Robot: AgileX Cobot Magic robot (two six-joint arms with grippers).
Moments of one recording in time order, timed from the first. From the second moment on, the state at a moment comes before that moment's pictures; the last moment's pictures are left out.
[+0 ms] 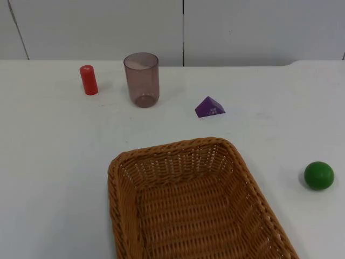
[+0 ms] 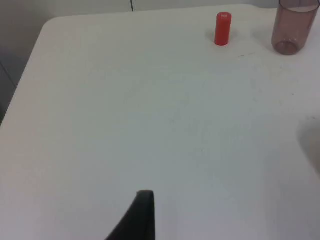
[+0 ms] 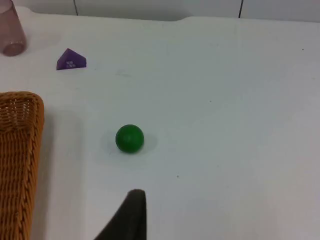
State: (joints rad) right arm 0.06 0.00 -0.52 -0.02 1.08 -0.01; left arm 0.00 0.00 -0.50 0.00 1.08 0.03
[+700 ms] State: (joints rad) right arm 0.06 0.25 -0.65 -0.19 0.93 0.12; left arm 0.00 0.33 -0.60 0.00 0.92 -0.07
